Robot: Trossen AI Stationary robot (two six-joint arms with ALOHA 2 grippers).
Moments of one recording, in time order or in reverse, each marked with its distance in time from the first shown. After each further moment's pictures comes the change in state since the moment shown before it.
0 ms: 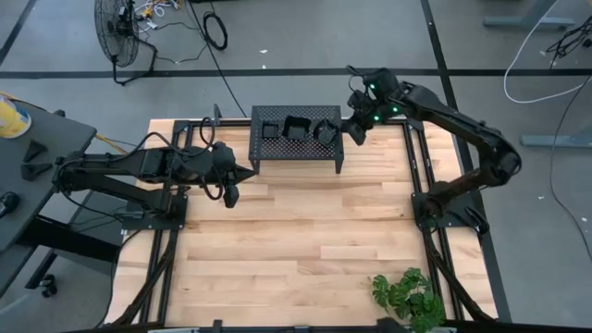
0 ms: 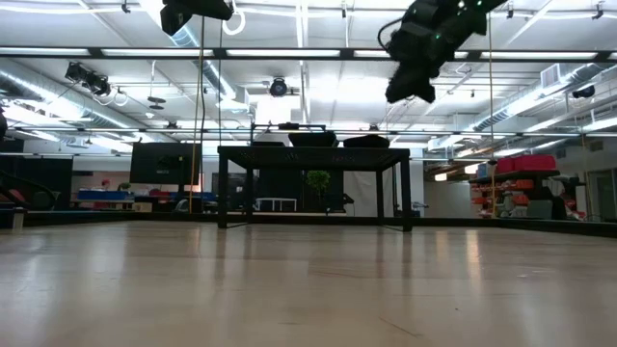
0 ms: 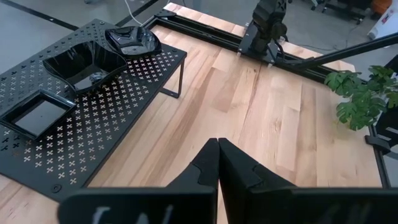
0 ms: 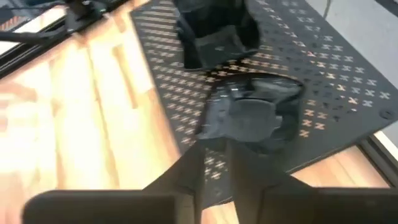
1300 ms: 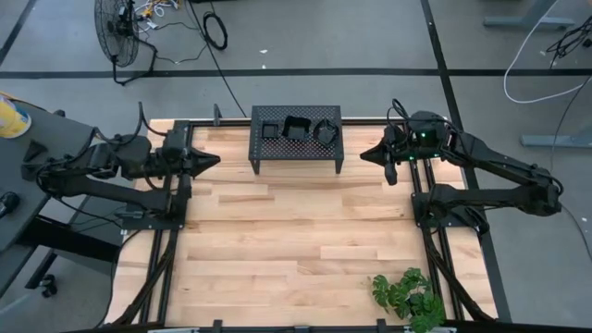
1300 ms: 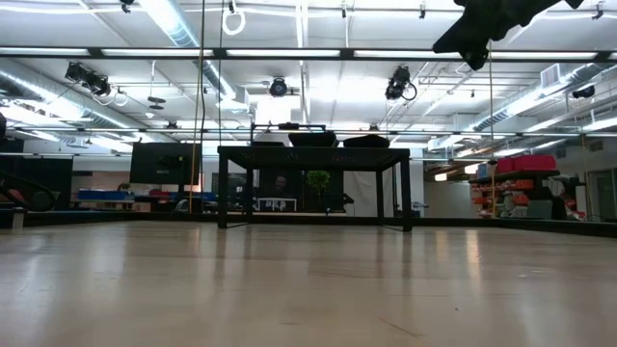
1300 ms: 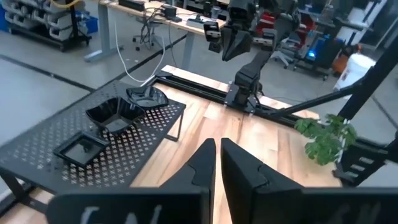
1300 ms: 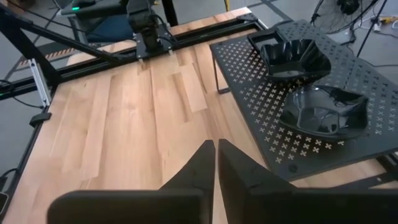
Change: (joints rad) left arm -0.011 -0.331 0.001 -0.070 -0.026 0.065; right arm 0.289 -0.602 -0.450 0.244 0.138 0.114
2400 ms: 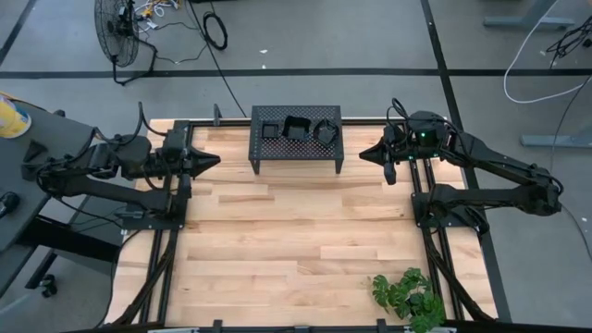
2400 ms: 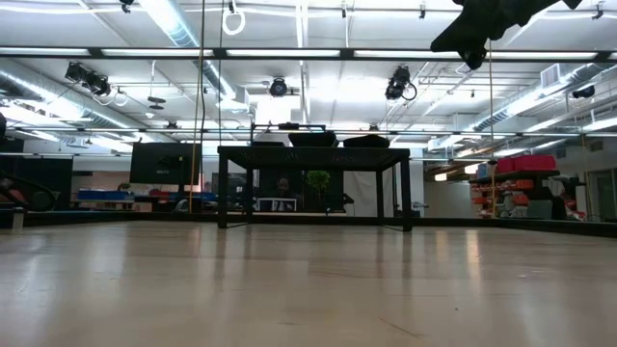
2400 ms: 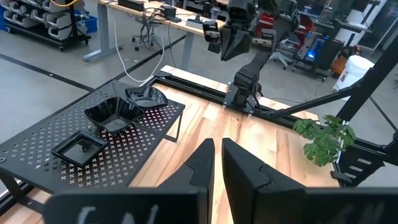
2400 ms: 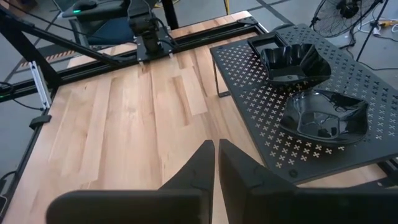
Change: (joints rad) left arm 0.000 0.000 -0.001 0.004 0.000 -0.013; right arm -0.001 0.006 0.000 0.021 0.001 0.000
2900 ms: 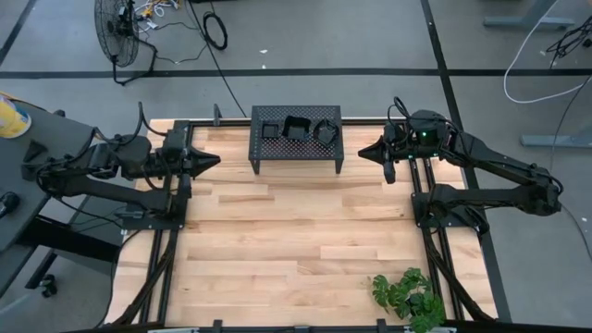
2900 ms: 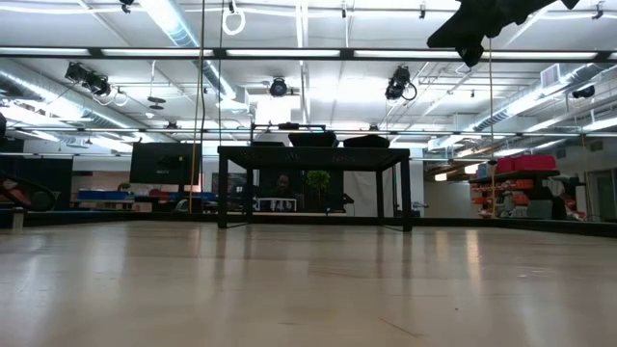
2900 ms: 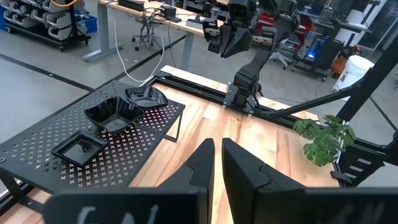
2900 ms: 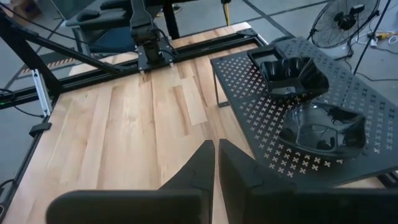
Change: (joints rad) left arm 0.000 0.000 0.000 0.000 0.000 0.000; right arm 0.000 0.002 0.000 0.039 0.000 -0.001
